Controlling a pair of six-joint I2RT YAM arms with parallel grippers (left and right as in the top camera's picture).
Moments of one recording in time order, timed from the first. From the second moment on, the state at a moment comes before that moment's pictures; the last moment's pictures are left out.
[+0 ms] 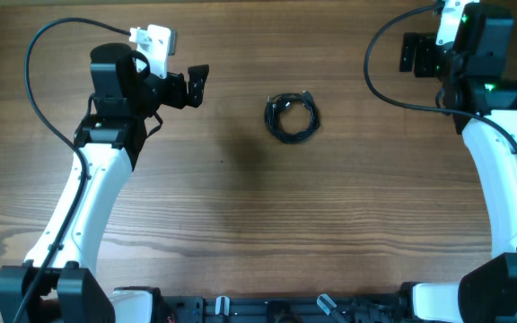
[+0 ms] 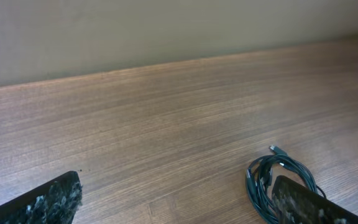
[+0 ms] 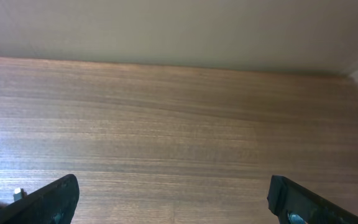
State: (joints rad) left arm -0.05 1.48 1.07 -0.12 0.34 0.05; right arm -0.04 1.55 1.37 -0.43 0.09 -0.12
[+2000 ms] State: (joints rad) left arm -0.33 1.84 1.00 0.15 0.36 -0.15; right arm 0.05 1.42 0.97 -0.42 -0.32 0.08
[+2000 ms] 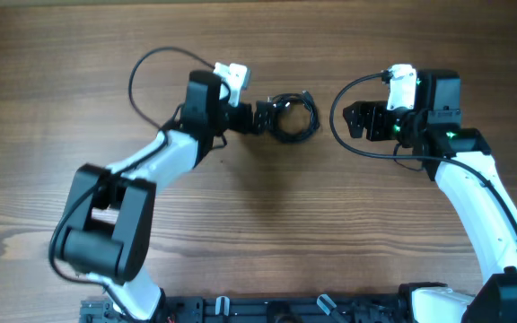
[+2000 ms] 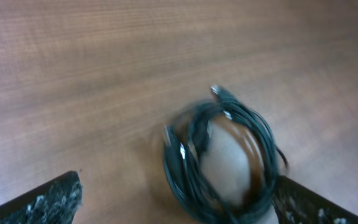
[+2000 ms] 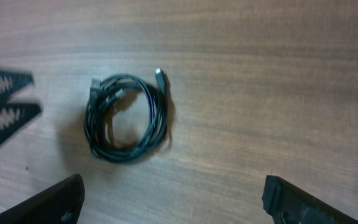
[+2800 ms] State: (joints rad) left arm -0.40 2.07 1.38 -0.30 0.48 0.18; right arm 0.05 1.42 0.97 -0.53 -0.34 0.11
